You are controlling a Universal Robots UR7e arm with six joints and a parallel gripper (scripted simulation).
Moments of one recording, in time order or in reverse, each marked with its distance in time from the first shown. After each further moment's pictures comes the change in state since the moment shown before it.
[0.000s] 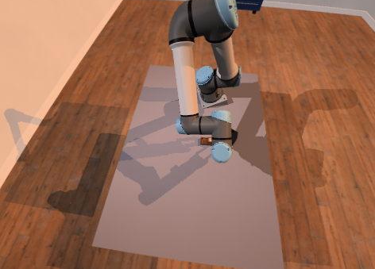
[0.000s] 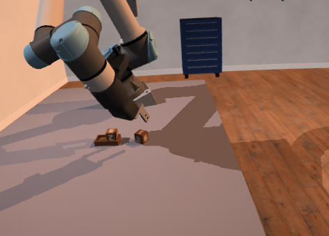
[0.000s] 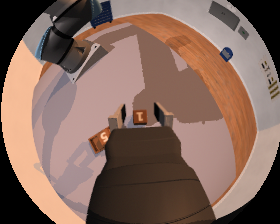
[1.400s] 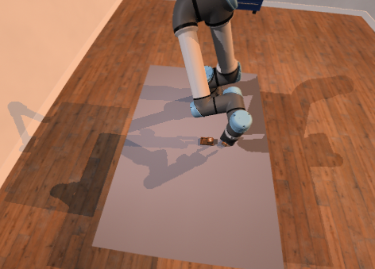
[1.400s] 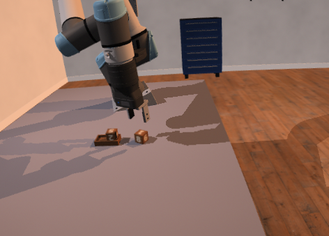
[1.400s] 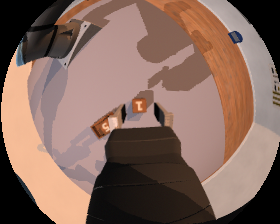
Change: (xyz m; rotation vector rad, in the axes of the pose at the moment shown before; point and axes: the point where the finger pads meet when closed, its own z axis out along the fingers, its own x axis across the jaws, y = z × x) arm 0.001 -0.003 0.002 -0.438 -0.004 -0.001
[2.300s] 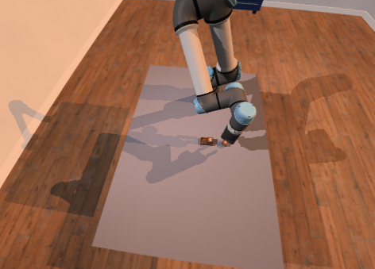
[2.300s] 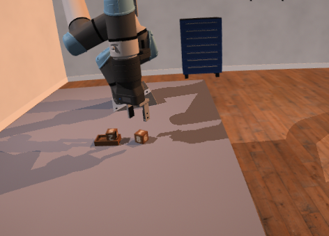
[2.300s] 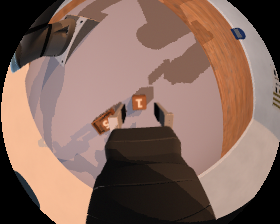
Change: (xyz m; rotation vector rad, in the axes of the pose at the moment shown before) arm -0.001 -0.002 -0.002 -0.117 0.004 0.003
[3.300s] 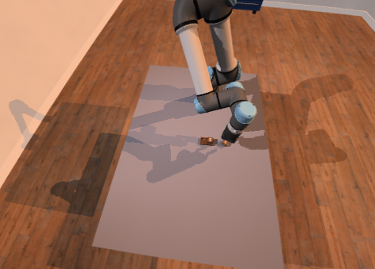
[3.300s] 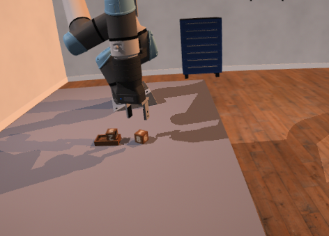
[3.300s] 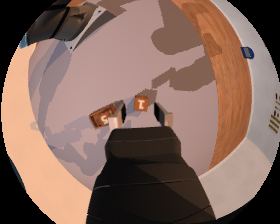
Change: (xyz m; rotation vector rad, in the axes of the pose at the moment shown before) arm -0.005 -0.002 -0.001 0.000 0.000 -0.181
